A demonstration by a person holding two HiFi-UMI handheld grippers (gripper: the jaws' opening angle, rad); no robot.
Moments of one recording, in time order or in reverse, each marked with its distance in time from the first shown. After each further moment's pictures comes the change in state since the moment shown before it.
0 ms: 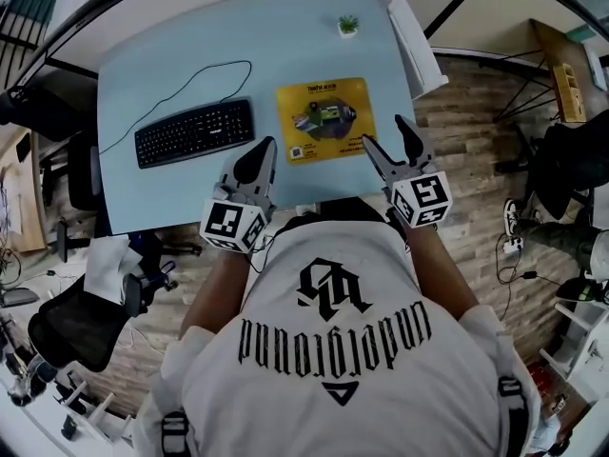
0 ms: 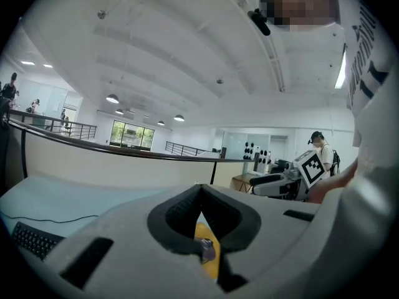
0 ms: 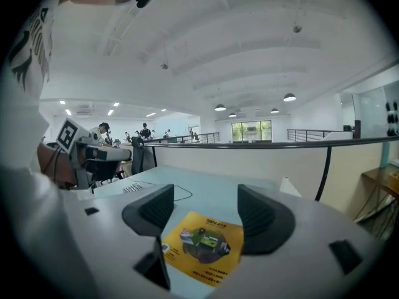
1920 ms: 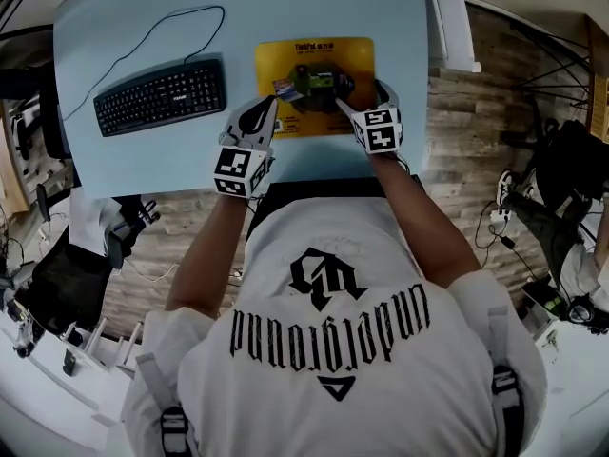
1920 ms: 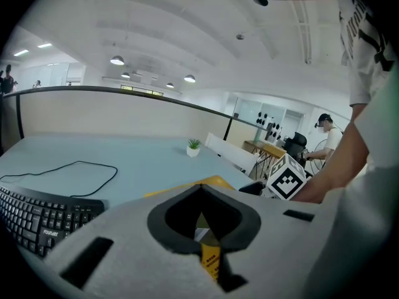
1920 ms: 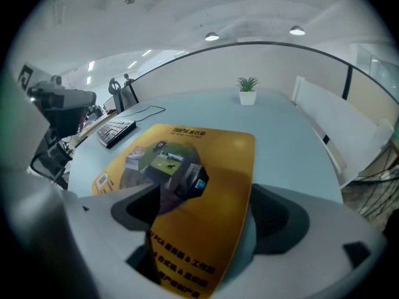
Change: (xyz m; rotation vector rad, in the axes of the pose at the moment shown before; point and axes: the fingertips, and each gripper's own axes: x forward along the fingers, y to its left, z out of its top) left arm 0.126 0.054 -0.190 -0.100 0.361 0.069; right arm 0.160 -0.077 -0.284 0.101 0.611 0.032
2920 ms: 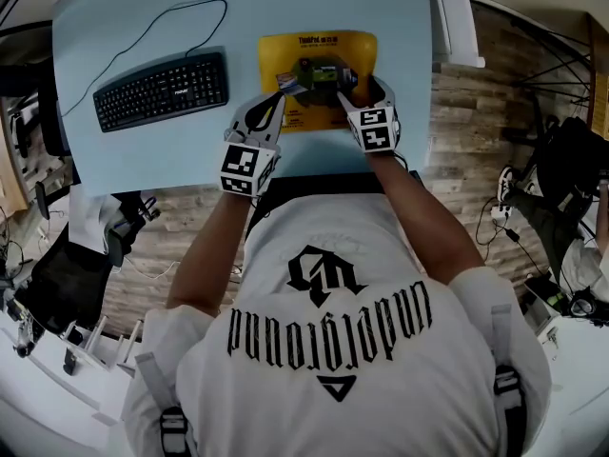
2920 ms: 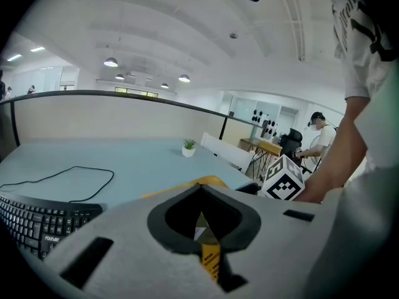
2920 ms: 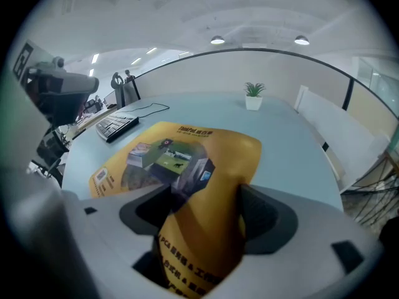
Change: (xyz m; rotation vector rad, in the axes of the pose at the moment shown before) left arm -0.003 -0.012 0.002 0.054 0.003 -0.030; right arm 0.002 0.017 0.002 -0.048 -0.027 -0.034
